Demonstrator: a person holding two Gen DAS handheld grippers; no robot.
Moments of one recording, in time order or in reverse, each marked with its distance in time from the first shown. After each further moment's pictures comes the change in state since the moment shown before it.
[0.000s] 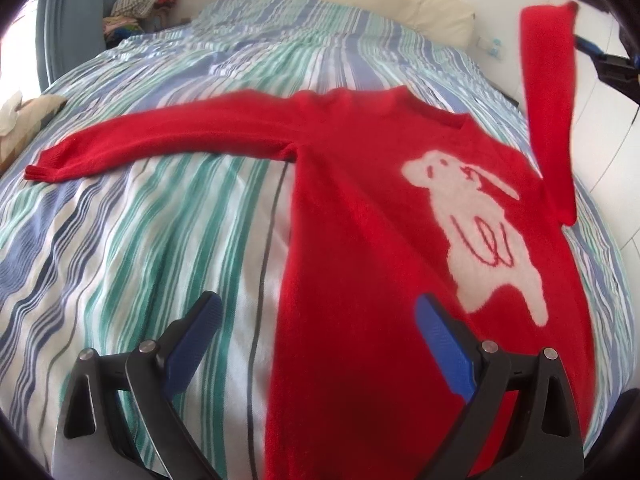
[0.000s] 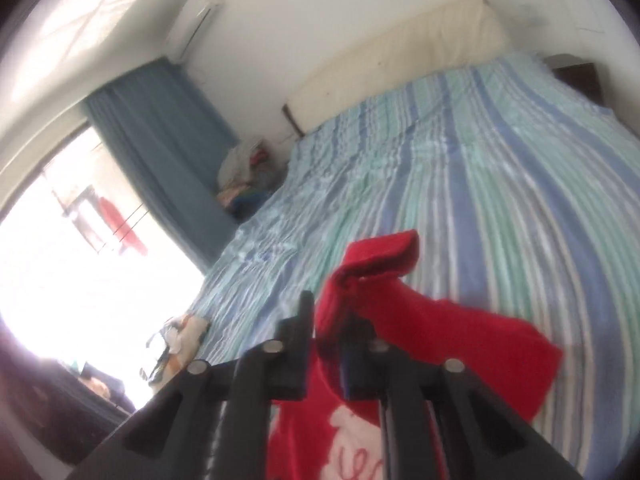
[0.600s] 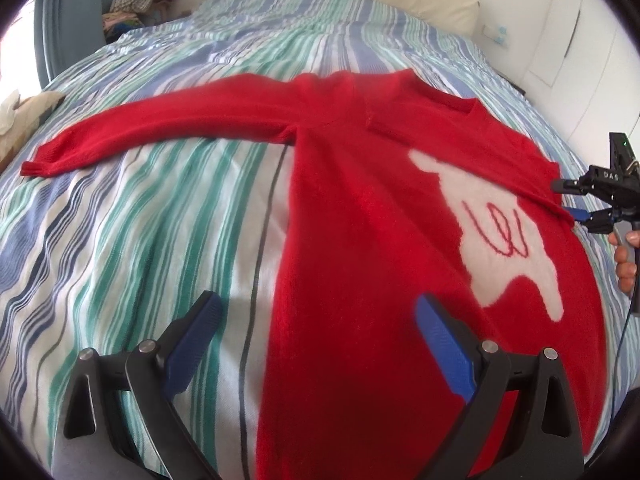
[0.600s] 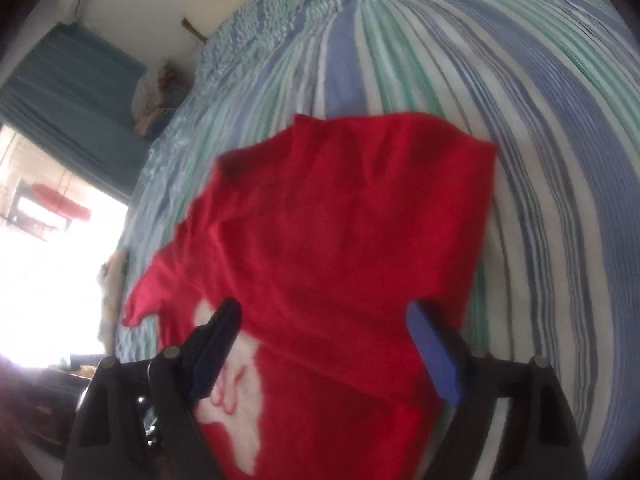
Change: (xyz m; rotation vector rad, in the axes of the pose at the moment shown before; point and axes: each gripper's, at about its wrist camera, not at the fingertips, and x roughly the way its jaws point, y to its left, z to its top) left arm 0.014 -0.005 -0.004 0.014 0.041 0.031; right arm 0.045 -0.183 -0.120 0.234 0.352 -0.306
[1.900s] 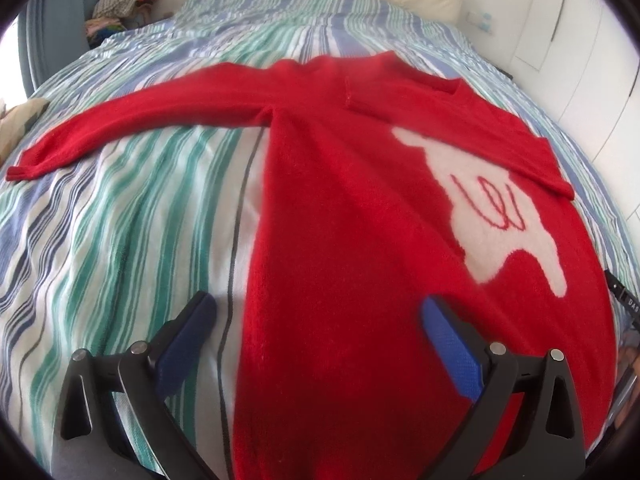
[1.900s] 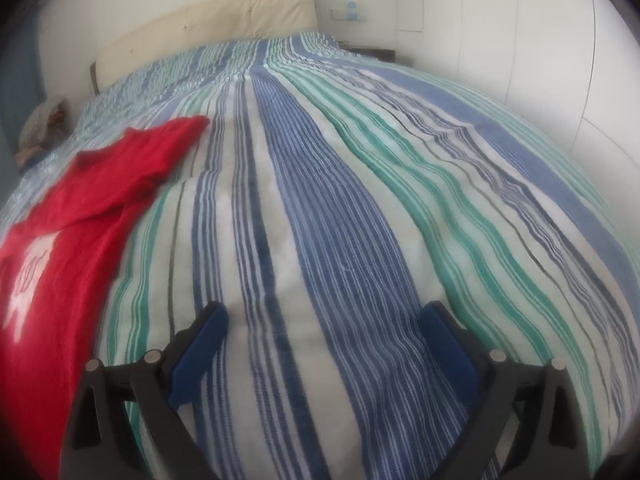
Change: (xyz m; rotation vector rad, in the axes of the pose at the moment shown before) left arm 0.009 -0.005 -0.008 0.047 0.014 -0.027; right arm -0.098 -0.072 -0.183 -0.006 -0.447 -0.581
